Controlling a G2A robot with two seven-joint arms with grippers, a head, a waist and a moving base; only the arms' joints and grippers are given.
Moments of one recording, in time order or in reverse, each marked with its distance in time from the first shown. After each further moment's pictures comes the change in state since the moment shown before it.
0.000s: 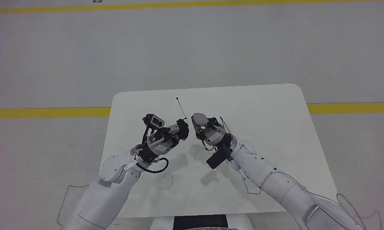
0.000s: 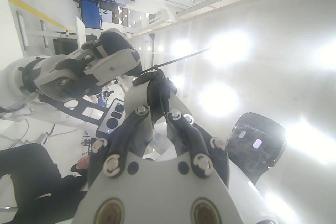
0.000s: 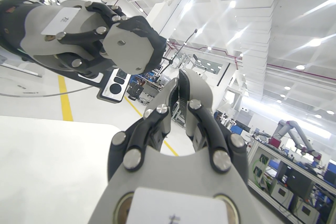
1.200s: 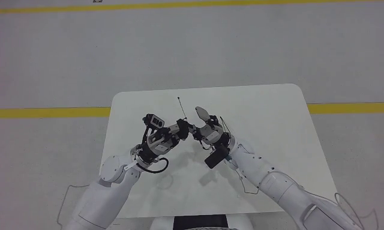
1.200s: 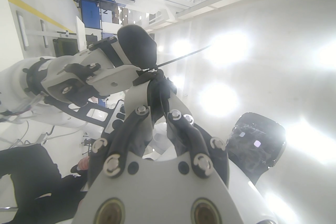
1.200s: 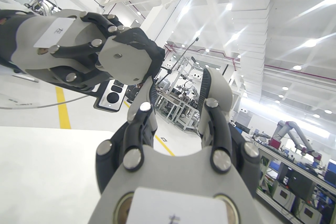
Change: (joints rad) left arm 0.000 0.000 0.000 0.000 0.000 0.000 0.000; right arm 0.007 -0.023 0.010 -0.012 0.000 -0.001 0.000
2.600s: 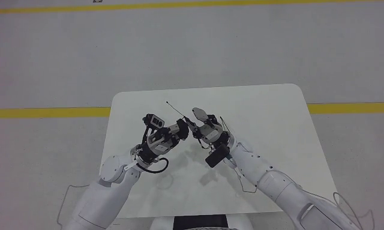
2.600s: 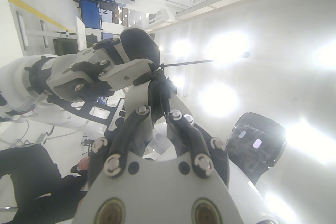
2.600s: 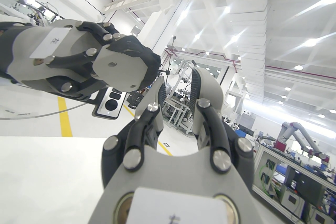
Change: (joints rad) left arm 0.000 0.000 0.000 0.000 0.000 0.000 0.000; right arm 0.006 -0.024 0.018 0.024 0.000 -0.031 -0.031
